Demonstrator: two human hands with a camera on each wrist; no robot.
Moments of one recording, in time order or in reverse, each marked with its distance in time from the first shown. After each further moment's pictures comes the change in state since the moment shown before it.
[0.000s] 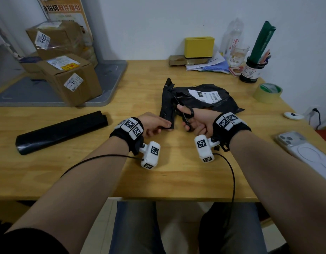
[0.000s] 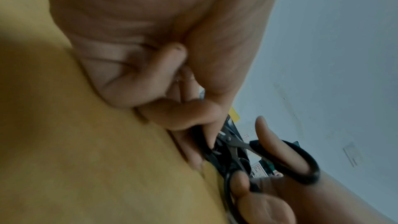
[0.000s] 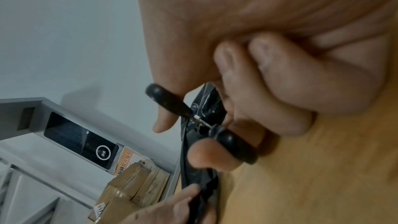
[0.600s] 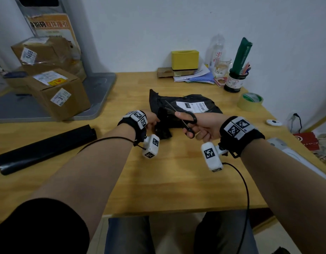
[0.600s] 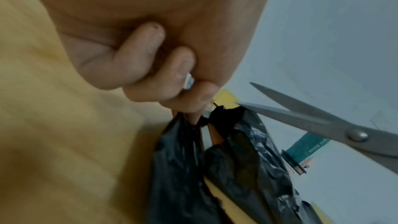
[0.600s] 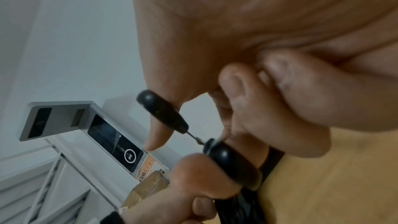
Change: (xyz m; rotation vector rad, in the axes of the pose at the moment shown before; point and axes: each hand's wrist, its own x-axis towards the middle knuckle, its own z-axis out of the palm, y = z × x) left_hand 0.018 0.066 -0.002 0.342 0.074 -0.004; right_hand -0.059 -0.007 -0.019 -0.164 0.080 -0.048
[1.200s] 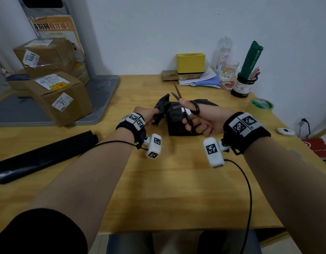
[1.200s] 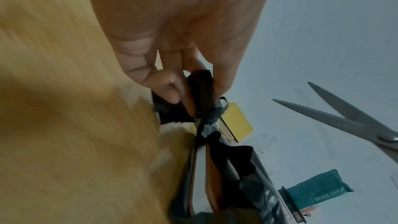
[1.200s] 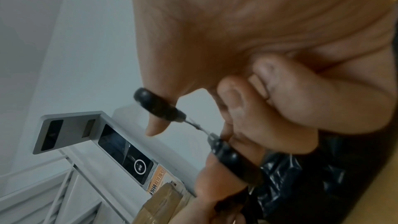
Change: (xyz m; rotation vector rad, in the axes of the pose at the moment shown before) left_hand 0.046 -0.009 -0.017 -0.658 0.283 0.039; right_hand 0.011 -0.039 -0.014 0.070 0.040 -0.099
